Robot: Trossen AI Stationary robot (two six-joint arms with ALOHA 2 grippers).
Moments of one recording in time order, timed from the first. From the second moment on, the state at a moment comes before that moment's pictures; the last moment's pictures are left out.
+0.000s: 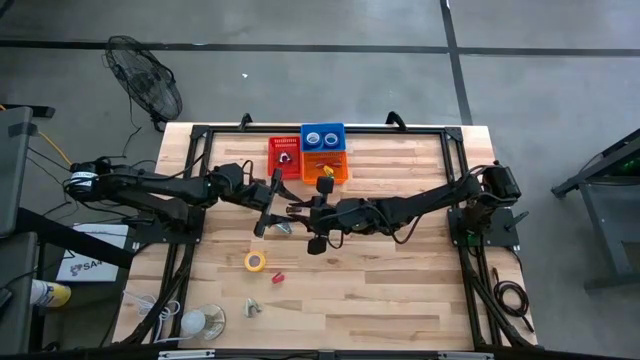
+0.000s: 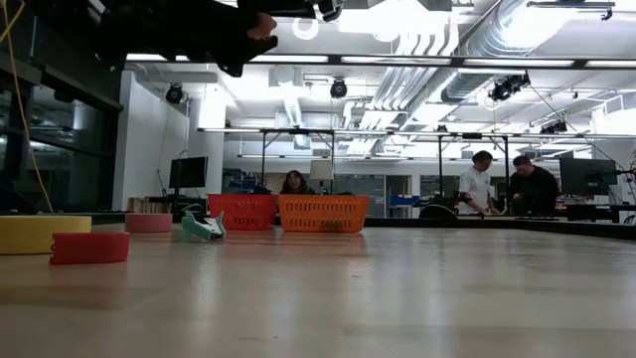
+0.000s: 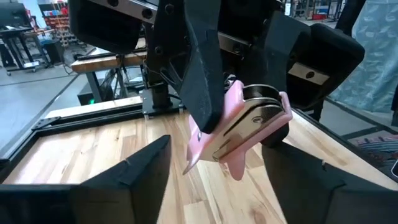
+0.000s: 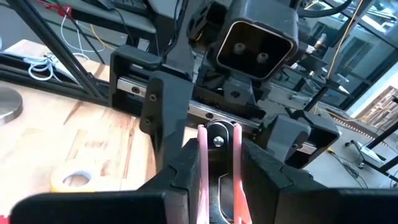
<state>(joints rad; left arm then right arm) 0.09 1.12 0.51 0.56 0.32 0.13 0.18 1.77 1.28 0.30 0.42 -0.32</state>
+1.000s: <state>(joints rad) 0.09 1.12 0.51 0.59 0.35 0.15 0.18 1.77 1.28 0.34 0.41 -0.33</state>
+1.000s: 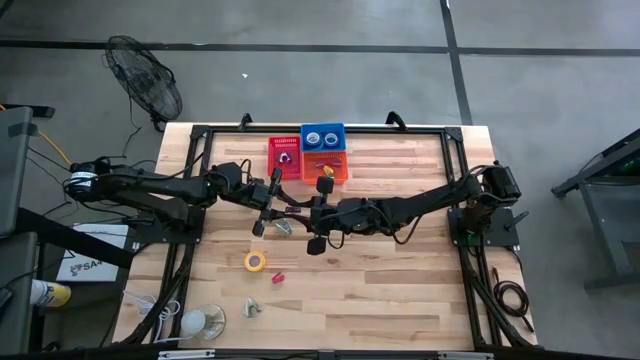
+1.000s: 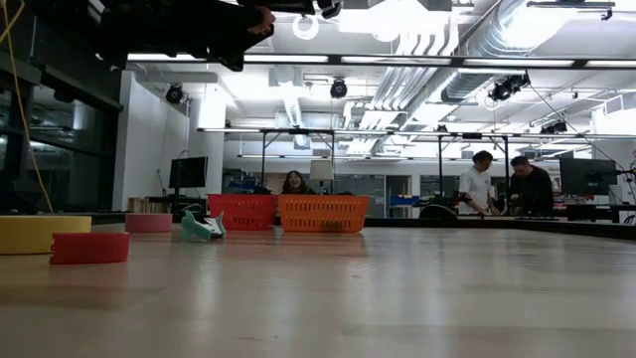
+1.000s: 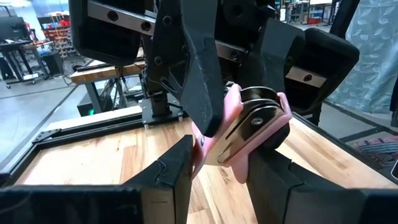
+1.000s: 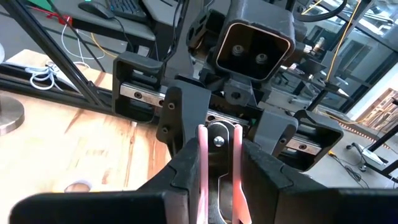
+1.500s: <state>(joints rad) 0.09 1.13 0.51 0.56 0.35 0.14 0.18 1.77 1.28 0.35 0.40 -0.30</state>
